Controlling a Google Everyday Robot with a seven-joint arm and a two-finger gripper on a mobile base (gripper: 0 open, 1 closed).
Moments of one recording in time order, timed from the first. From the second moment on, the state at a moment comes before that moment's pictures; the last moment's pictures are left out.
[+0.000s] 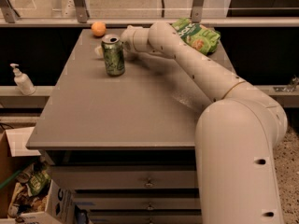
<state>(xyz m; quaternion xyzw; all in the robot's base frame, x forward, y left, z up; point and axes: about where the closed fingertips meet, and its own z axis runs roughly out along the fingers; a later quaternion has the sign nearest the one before) 0.872 0.123 0.840 -0.37 0.70 0.24 0.56</state>
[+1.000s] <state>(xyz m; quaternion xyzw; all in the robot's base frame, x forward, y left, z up) 0.894 0.139 0.845 -0.38 0.68 0.25 0.57</state>
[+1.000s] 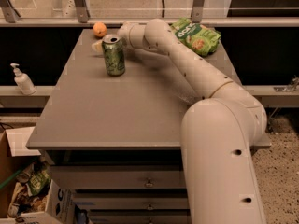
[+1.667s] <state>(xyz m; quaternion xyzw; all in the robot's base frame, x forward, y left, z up) 0.922 0.151 0.850 -0.38 0.68 0.24 0.58</state>
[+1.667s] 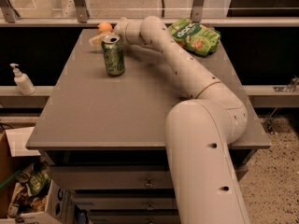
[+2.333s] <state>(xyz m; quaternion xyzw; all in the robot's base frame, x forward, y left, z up) 0.939 0.163 0.834 -0.38 0.68 0.23 0.57</state>
